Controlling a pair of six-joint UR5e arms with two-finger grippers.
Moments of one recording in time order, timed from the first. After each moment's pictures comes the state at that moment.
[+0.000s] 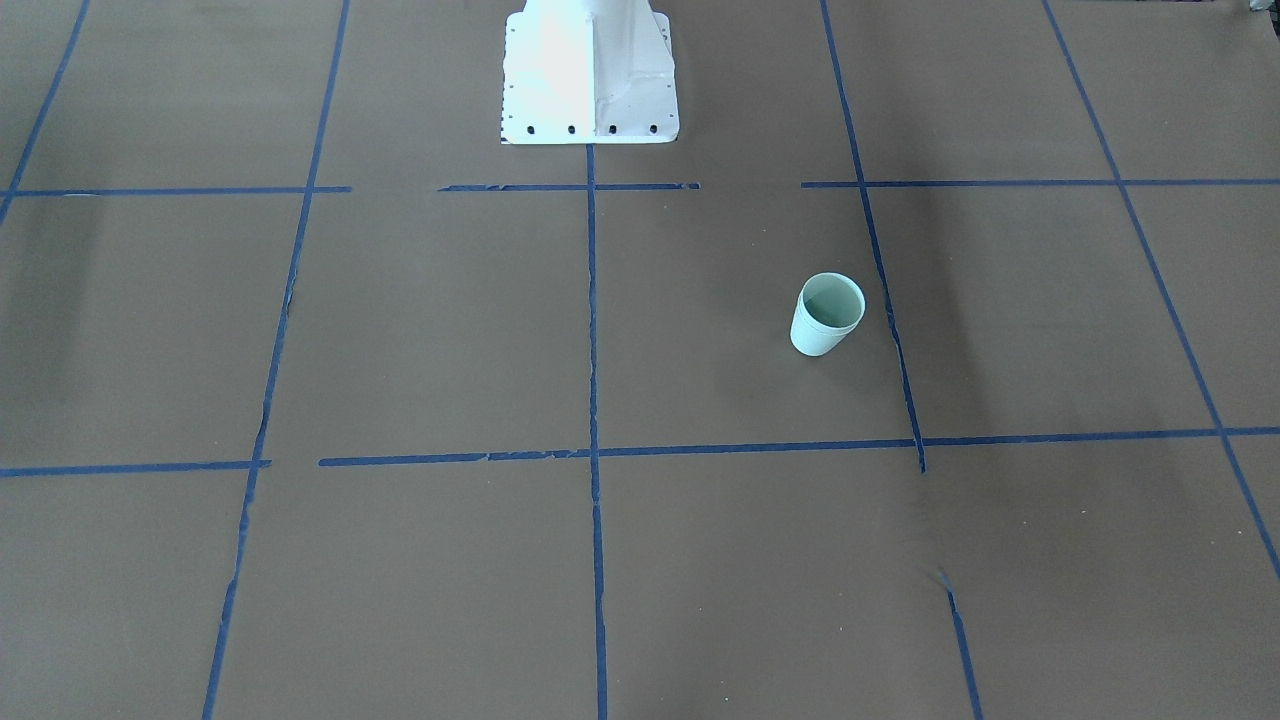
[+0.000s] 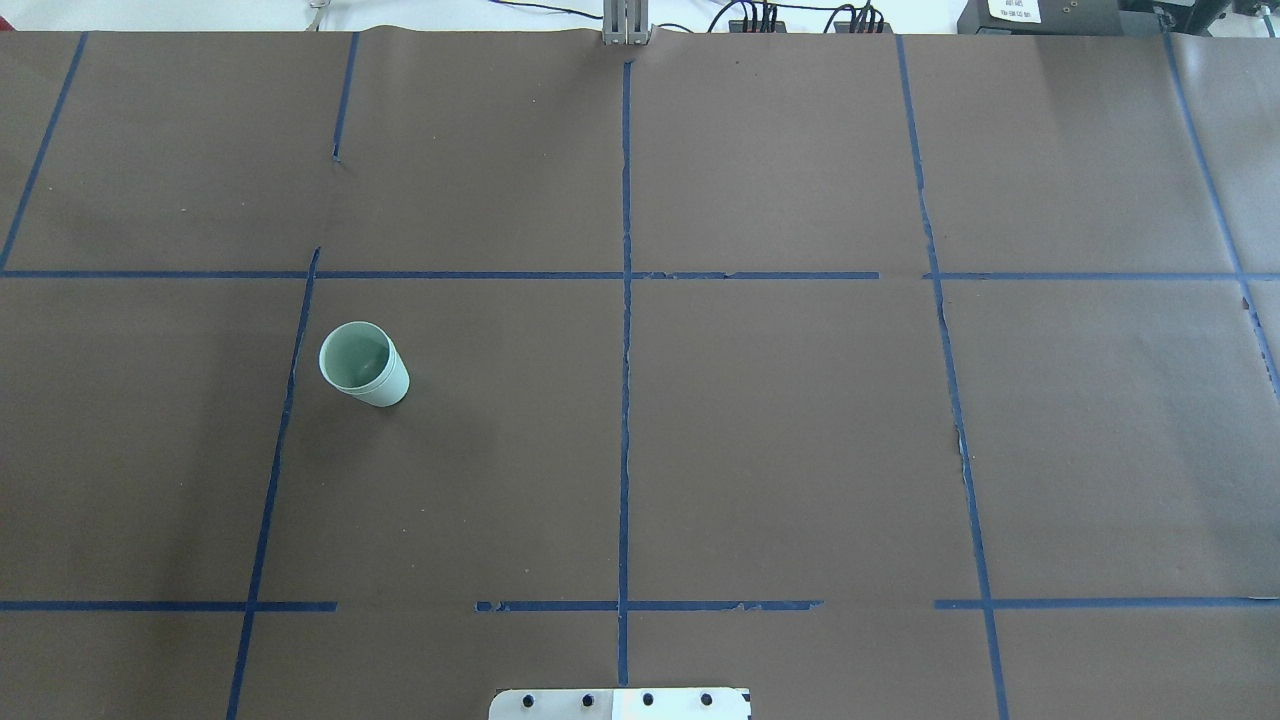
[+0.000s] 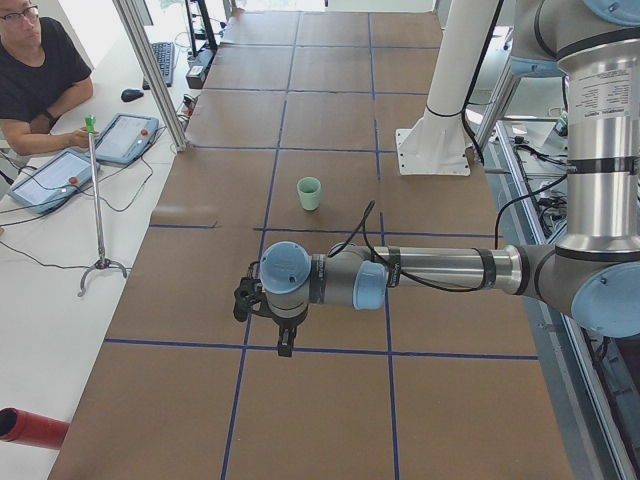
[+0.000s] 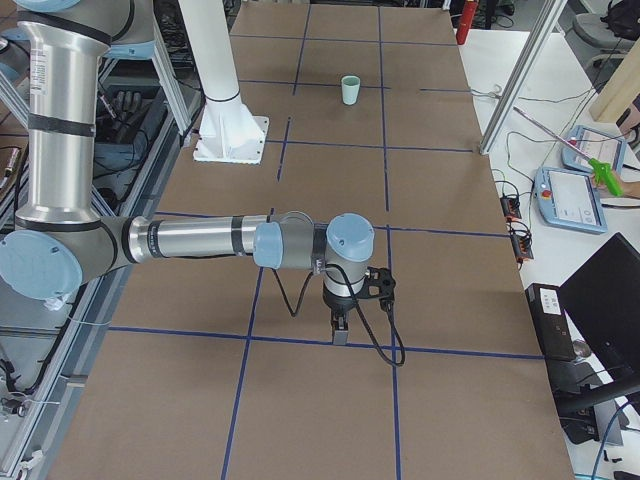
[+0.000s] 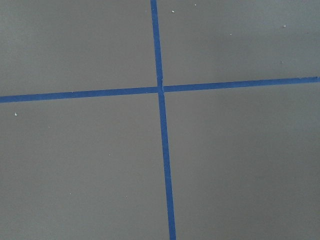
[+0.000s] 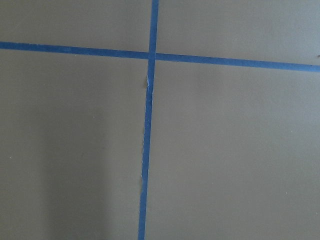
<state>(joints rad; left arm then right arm) -1.59 -1.47 -1.68 -1.65 -2.44 0.02 1.55 -1.70 1.79 -1.68 2.26 -0.04</state>
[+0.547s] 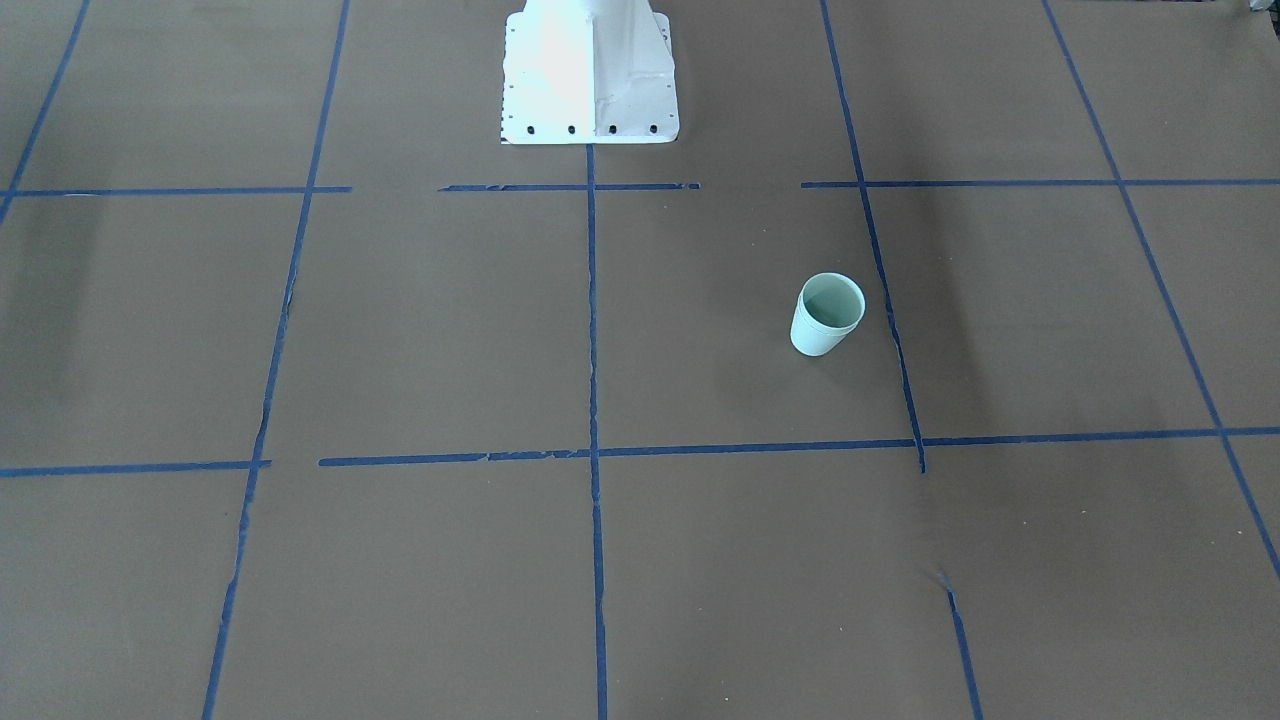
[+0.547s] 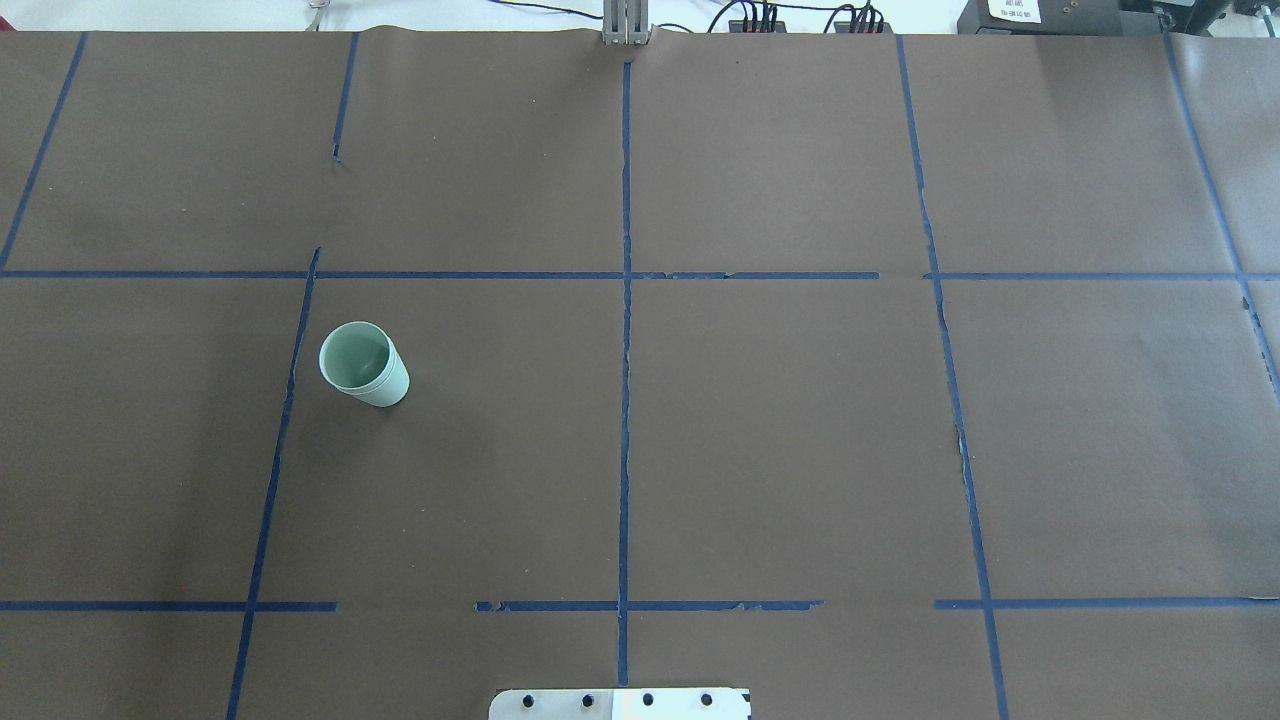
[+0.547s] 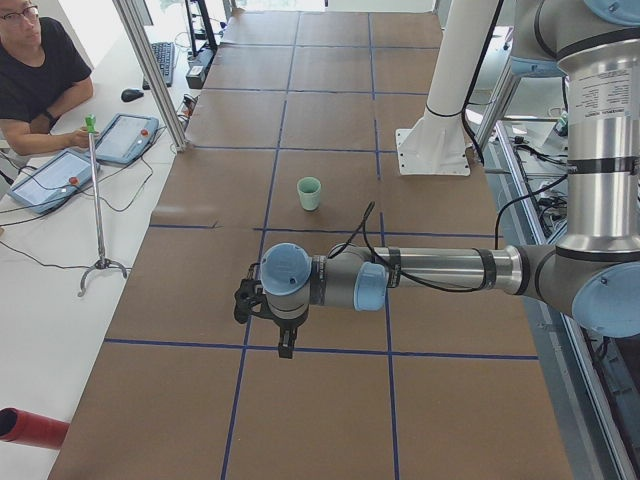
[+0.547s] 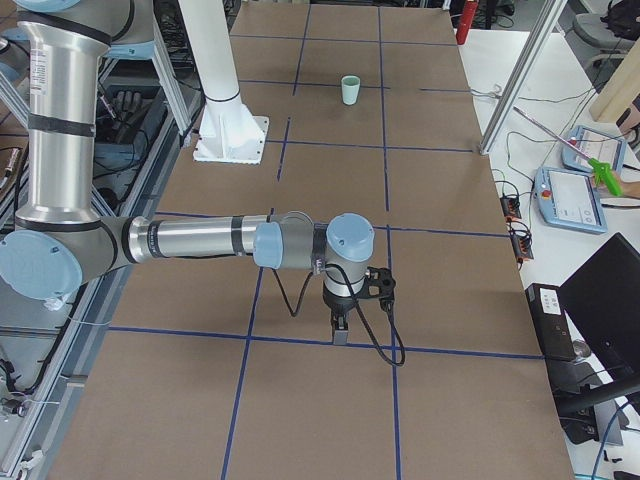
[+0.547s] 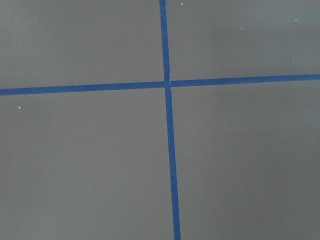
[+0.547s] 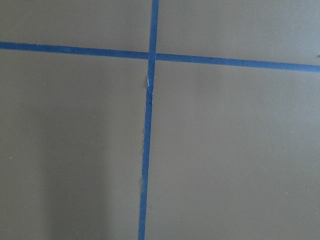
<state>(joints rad) -1.59 -1.46 -1.67 -1.64 -2.43 0.02 1.55 -1.70 1.79 -1.68 2.26 -0.04</state>
